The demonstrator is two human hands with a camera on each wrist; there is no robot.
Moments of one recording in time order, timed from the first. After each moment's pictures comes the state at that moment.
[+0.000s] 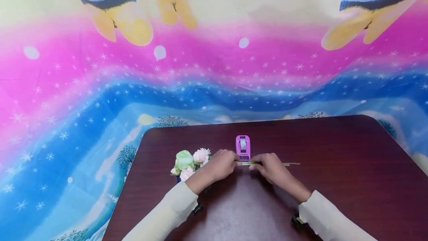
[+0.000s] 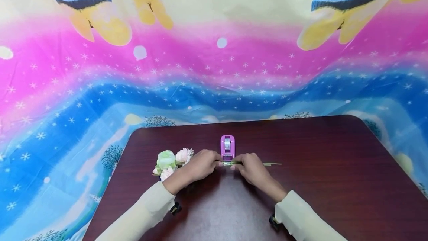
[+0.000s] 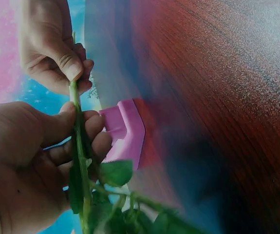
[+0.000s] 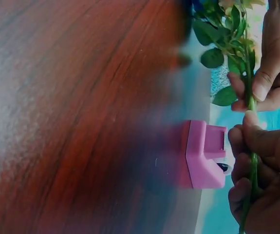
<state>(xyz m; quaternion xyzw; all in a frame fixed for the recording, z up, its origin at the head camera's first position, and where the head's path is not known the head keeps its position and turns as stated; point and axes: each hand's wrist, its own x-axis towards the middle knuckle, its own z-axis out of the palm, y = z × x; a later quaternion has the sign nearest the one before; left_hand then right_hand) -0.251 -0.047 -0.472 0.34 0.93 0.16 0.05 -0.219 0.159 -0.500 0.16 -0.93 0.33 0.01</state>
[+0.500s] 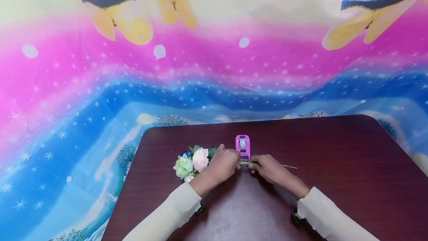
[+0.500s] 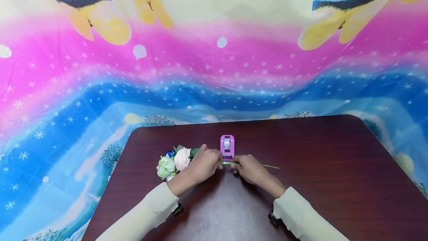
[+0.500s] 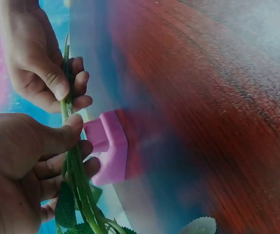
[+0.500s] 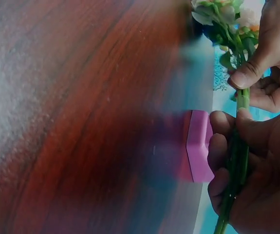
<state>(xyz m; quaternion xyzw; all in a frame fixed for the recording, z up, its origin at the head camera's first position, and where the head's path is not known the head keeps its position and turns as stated) -0.249 -0.041 -0.485 0.36 0.93 0.04 -0.08 -0.226 0.157 -0.500 0.15 -0.93 0.31 -0.09</state>
